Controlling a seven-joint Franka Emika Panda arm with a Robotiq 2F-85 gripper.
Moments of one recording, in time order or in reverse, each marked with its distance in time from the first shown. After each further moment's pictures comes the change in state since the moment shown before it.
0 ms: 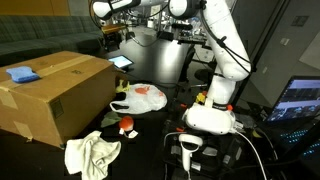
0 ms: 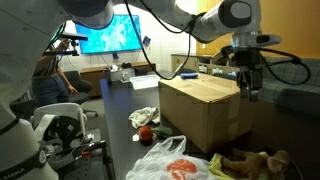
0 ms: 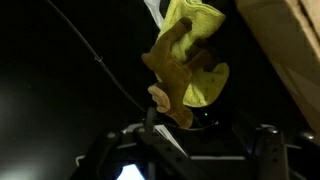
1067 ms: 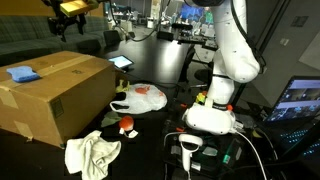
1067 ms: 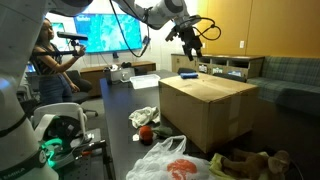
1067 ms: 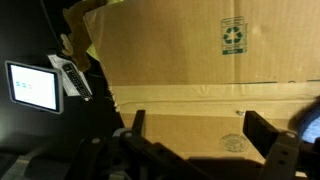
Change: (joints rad) arm 0.379 -0.180 0.108 -0.065 -0.193 0.023 0.027
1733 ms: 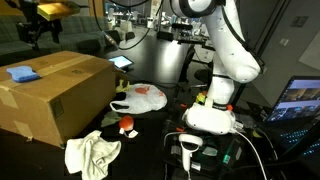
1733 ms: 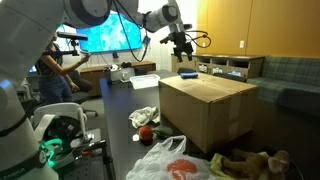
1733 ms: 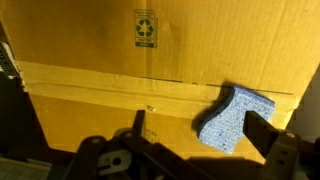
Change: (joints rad) arm 0.034 0.163 0.084 0.211 0.095 0.000 -0.161
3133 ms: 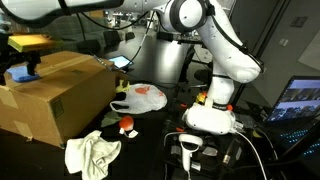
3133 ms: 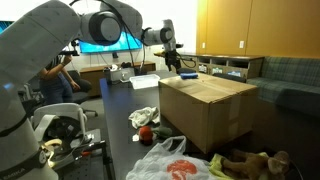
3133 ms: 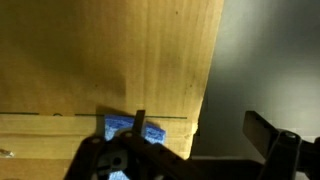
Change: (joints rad) arm 0.027 0.185 0.119 0.079 0.105 0.177 0.073
